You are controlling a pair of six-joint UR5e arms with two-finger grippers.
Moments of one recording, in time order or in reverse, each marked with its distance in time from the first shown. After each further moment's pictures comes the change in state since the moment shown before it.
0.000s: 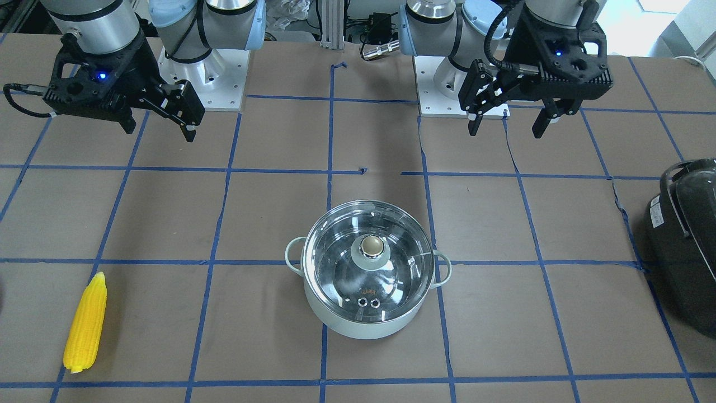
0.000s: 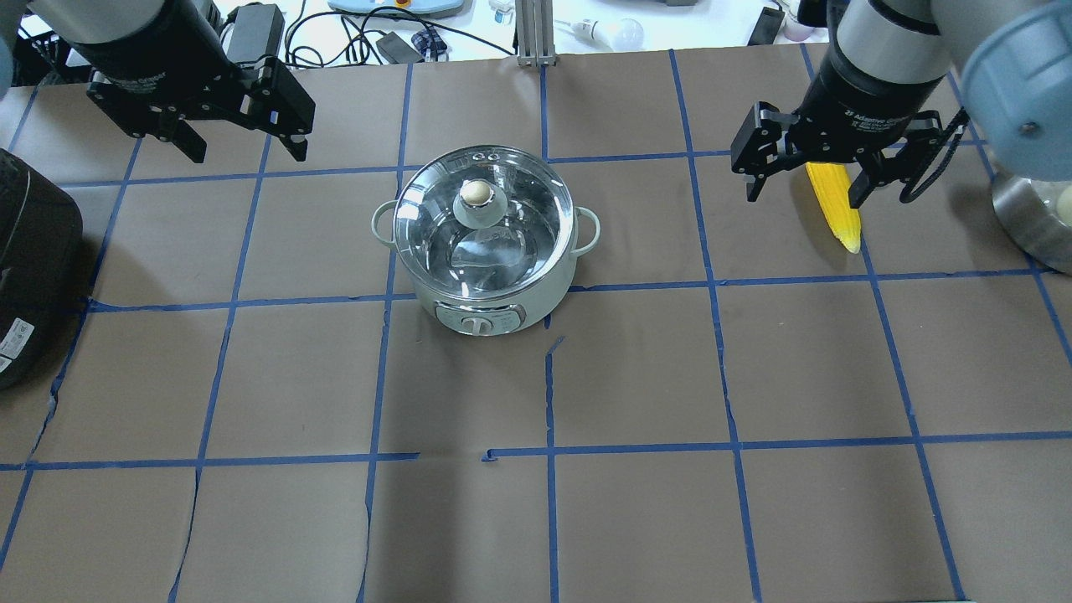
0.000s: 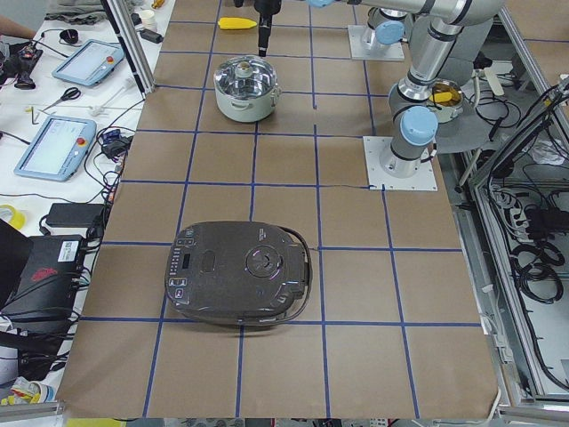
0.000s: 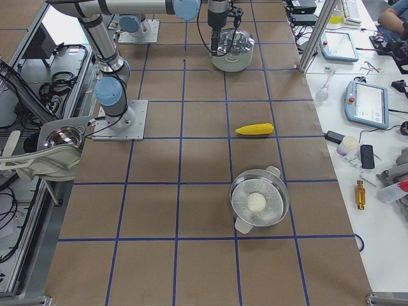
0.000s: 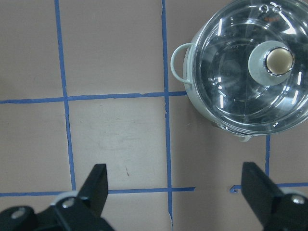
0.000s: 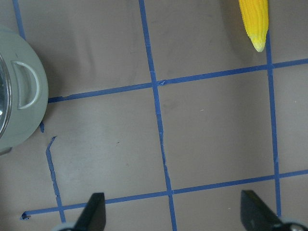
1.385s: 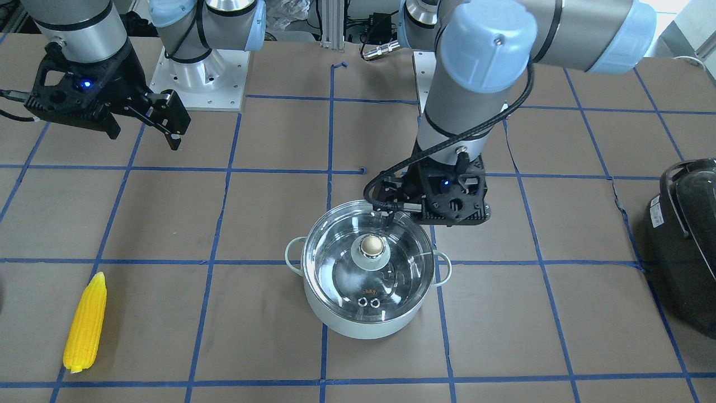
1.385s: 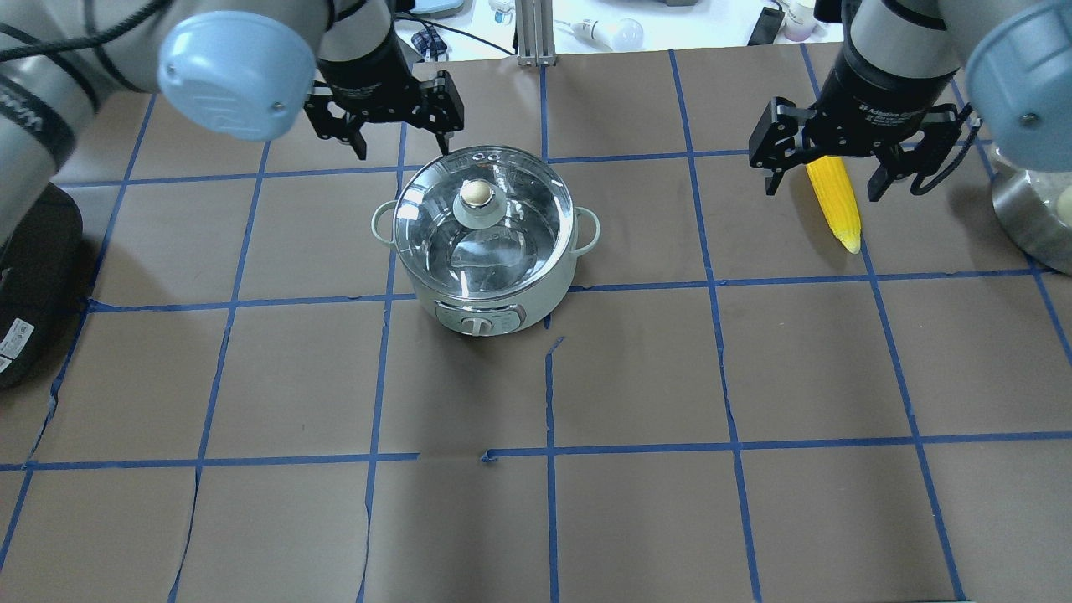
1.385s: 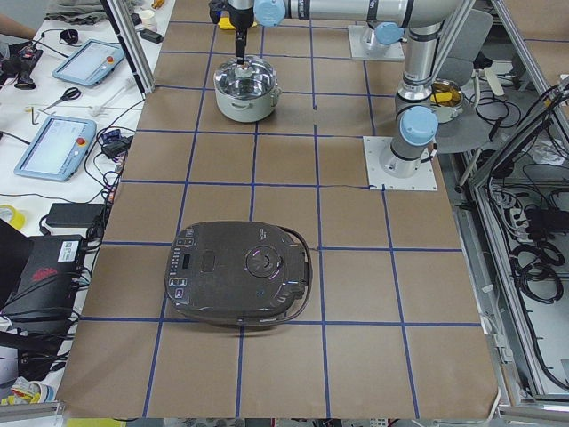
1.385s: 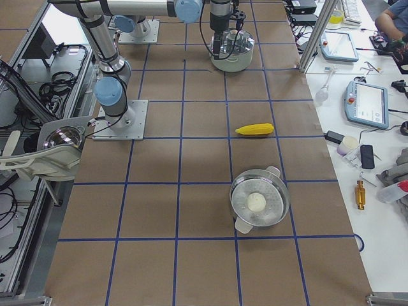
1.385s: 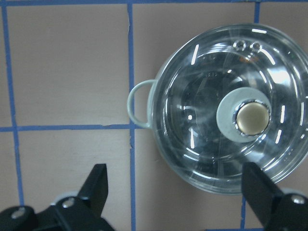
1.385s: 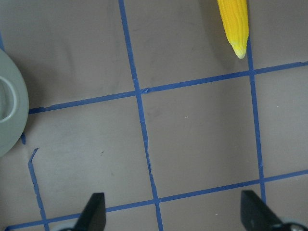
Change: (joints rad) left arm -0.194 -0.319 0.072 0.208 -0.005 -0.239; right arm -0.035 0.028 -0.001 -0.036 -0.053 -0.004
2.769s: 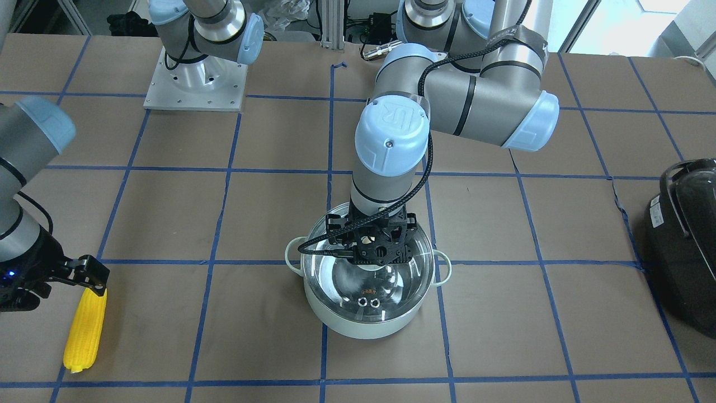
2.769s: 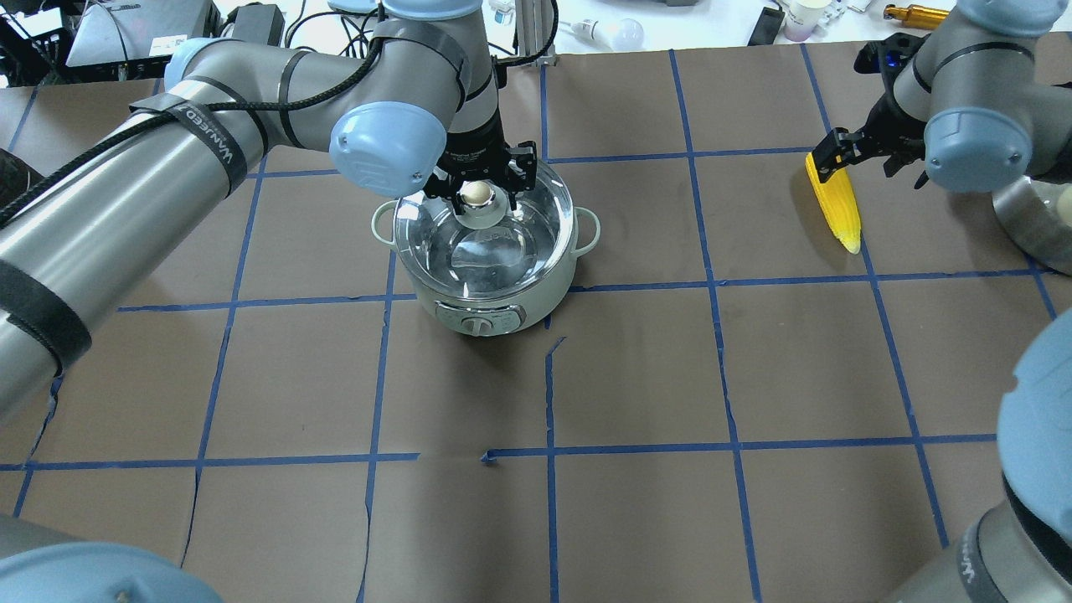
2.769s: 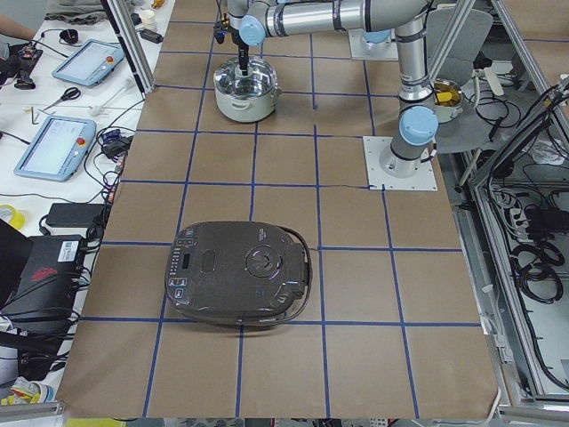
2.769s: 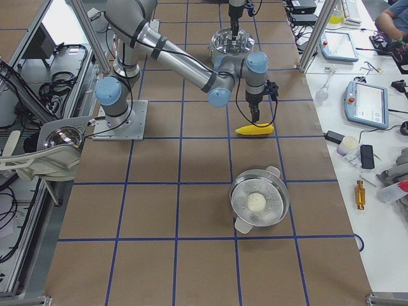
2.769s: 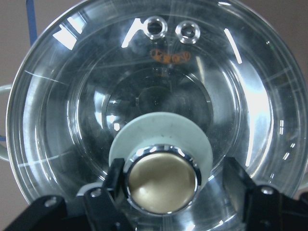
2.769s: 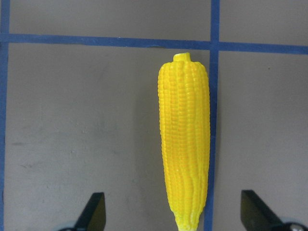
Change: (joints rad) left arm -0.081 -0.121 -0.046 0.101 -0.018 -0.098; right arm -0.268 0.437 0.075 -0.637 0.107 -0.518
